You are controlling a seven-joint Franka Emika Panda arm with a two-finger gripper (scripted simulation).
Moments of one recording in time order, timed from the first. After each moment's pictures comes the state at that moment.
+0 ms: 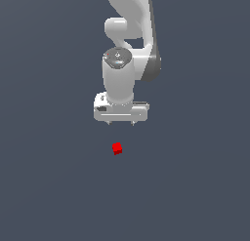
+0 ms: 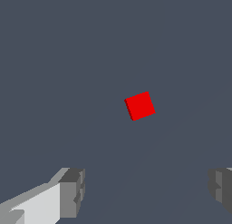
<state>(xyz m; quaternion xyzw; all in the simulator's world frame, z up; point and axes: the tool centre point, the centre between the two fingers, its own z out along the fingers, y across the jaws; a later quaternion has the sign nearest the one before) -0.006 -0.016 0.172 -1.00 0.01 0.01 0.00</state>
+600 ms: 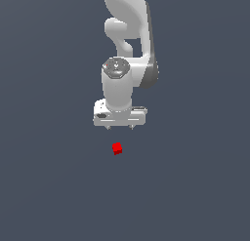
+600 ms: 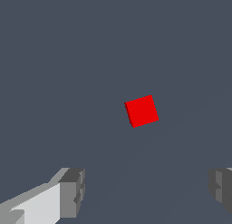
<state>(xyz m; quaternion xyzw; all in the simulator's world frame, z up) 0.000 -0.021 0.148 -1.00 -0.02 0.01 0.00</state>
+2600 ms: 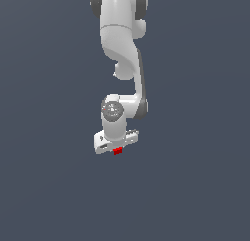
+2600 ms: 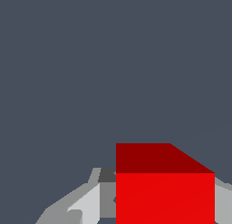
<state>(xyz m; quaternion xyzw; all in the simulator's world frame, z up) 0.040 -0.039 0.020 -0.99 -0.16 0.00 0.00</state>
